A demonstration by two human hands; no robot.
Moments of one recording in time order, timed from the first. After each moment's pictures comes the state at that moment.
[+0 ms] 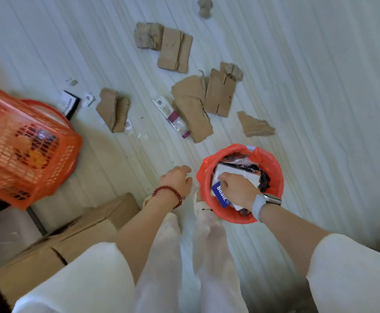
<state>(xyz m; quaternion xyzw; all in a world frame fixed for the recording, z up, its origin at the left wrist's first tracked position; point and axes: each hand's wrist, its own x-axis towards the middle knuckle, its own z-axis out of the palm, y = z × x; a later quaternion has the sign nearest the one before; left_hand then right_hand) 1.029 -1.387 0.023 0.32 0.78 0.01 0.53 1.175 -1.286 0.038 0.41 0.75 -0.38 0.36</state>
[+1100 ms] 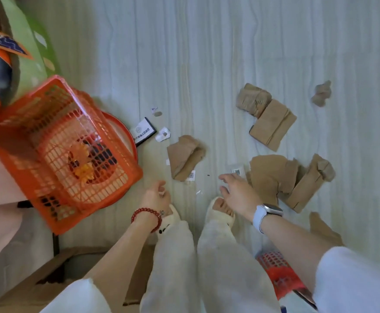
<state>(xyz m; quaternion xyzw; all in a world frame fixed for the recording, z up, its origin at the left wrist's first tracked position) 0.742 -1.457 -0.067 -0.09 0.85 0.24 0.46 0.833 -1.261 -0.084 0.26 0.84 -0.35 0.33</state>
